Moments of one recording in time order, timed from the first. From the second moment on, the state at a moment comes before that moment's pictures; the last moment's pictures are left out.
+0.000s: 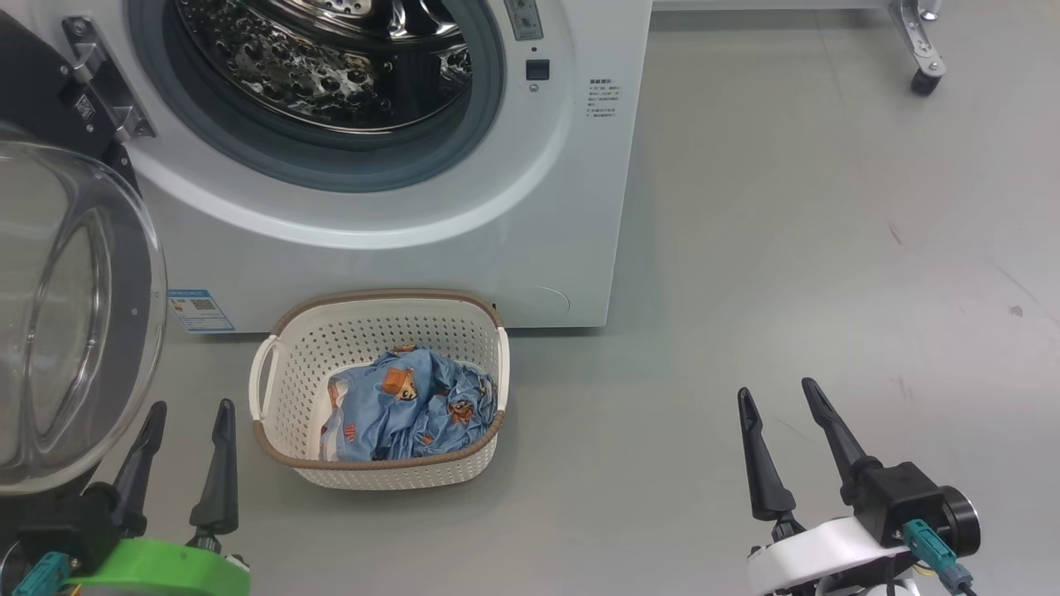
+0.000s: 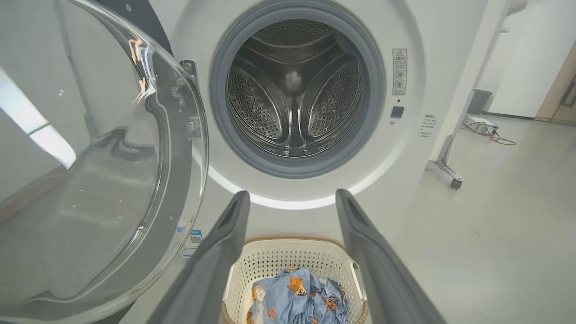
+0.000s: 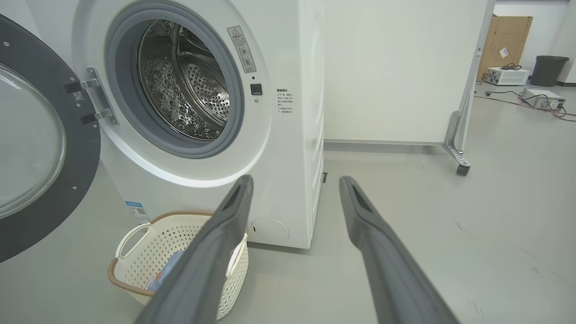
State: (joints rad) left arm 0.02 0.25 -0.16 0.13 -0.52 -0.12 -0.26; right arm 0.09 -0.04 0.25 0.04 0.17 -0.05 -0.26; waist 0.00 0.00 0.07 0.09
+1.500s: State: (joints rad) left arm 0.06 0.27 -0.17 0.12 -0.48 -0.12 -0.26; right arm 0.17 -0.04 0.20 -0.04 0.16 -0.08 -0.26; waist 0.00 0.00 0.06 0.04
